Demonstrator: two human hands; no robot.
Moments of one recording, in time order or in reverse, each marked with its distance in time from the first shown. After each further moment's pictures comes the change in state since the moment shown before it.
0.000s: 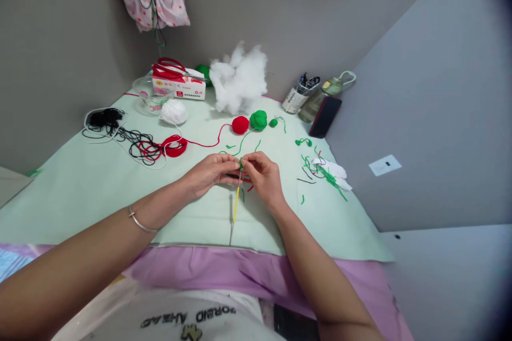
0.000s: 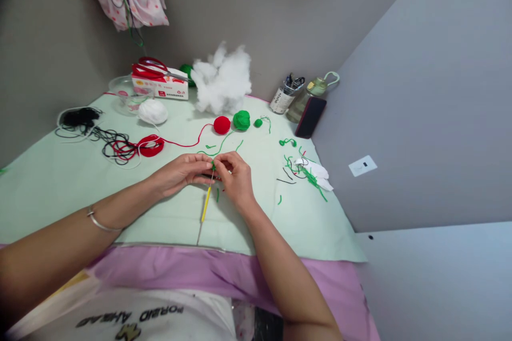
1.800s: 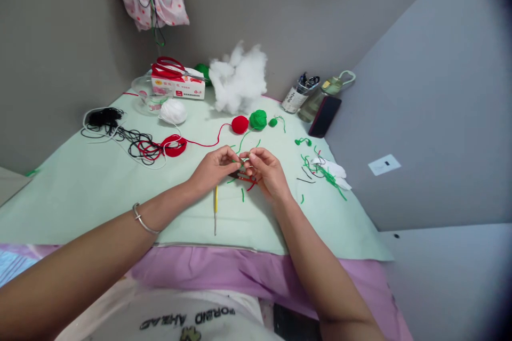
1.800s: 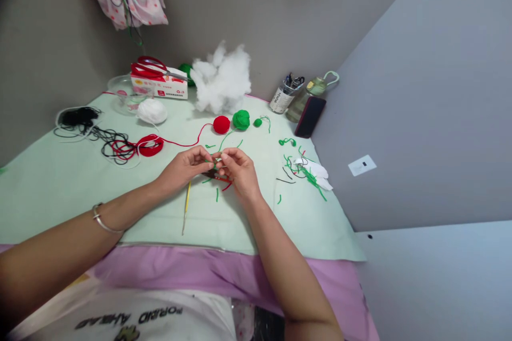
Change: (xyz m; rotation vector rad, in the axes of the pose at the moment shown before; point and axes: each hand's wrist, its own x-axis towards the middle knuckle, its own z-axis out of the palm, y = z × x) left_hand 0.004 -0.004 0.003 0.391 0.108 0.320; right_hand 0.009 -0.002 -0.004 0.538 -0.027 0.311
